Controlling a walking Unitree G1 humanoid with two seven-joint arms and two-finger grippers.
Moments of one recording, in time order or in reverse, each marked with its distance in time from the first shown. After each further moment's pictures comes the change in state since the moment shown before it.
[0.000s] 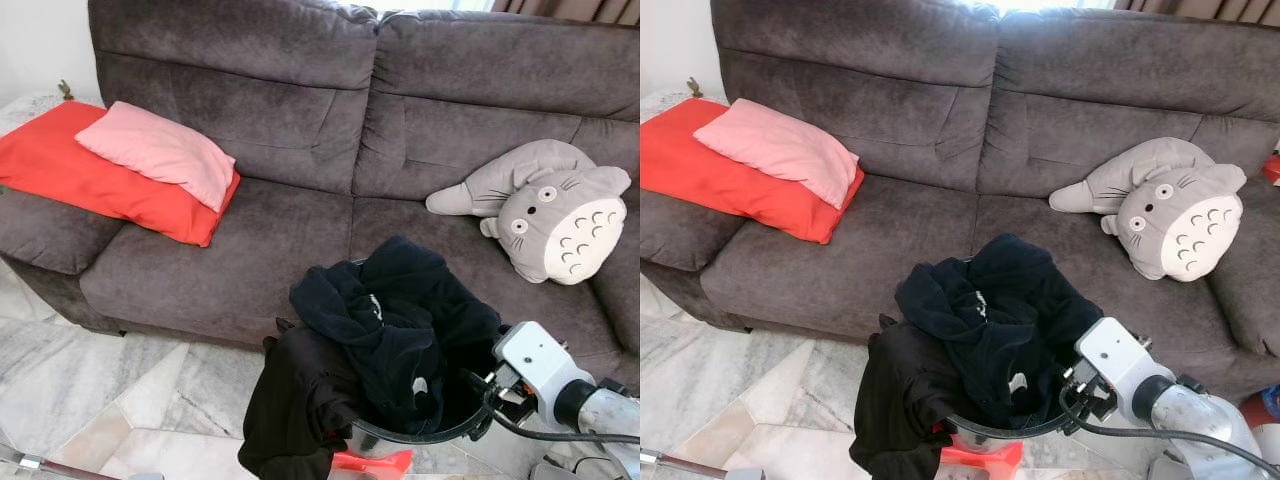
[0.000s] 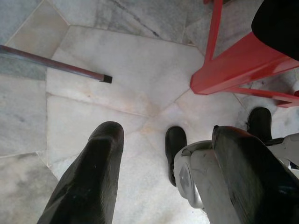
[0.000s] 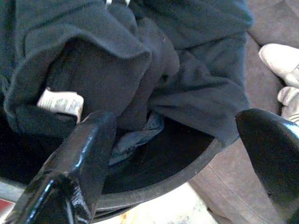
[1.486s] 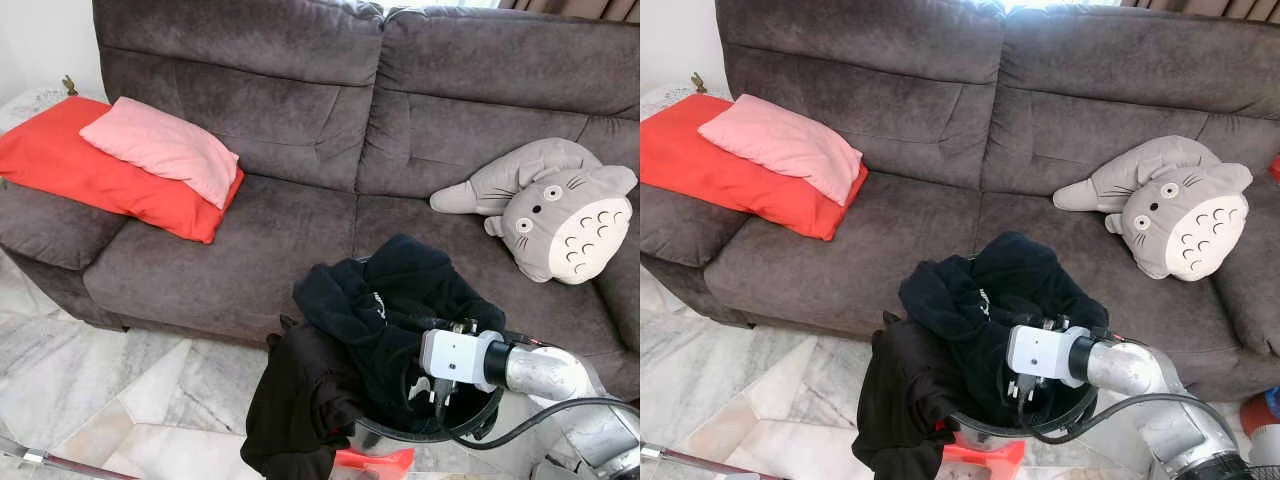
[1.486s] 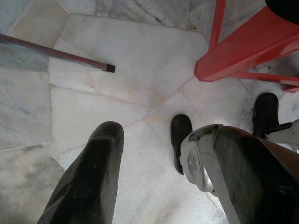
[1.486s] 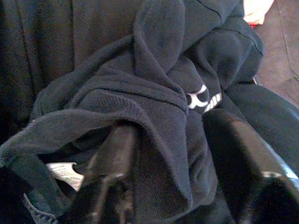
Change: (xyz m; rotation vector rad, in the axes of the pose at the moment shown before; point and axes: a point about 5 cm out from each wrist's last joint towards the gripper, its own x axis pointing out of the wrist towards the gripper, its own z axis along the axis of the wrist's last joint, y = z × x) left arm -0.002 0.006 -0.005 0.040 0.033 -0.002; right arm 0.062 0.012 0.039 -0.500 -0.274 0.292
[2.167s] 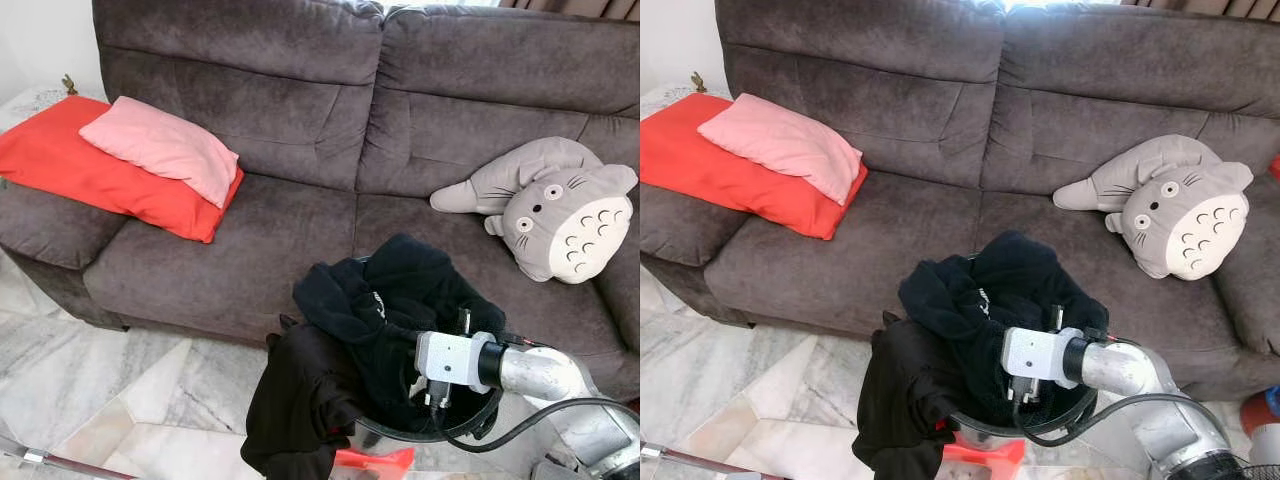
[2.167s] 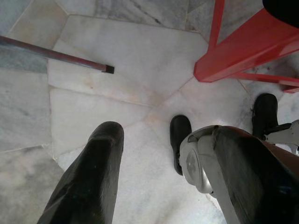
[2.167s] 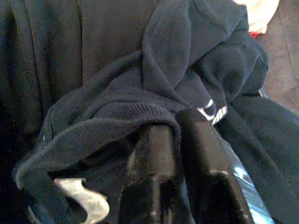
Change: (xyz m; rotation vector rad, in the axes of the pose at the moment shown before) left arm 0.001 -0.002 0.001 0.000 -0.005 -0.004; right arm 0.005 0.001 0.006 0.012 -0.050 0.010
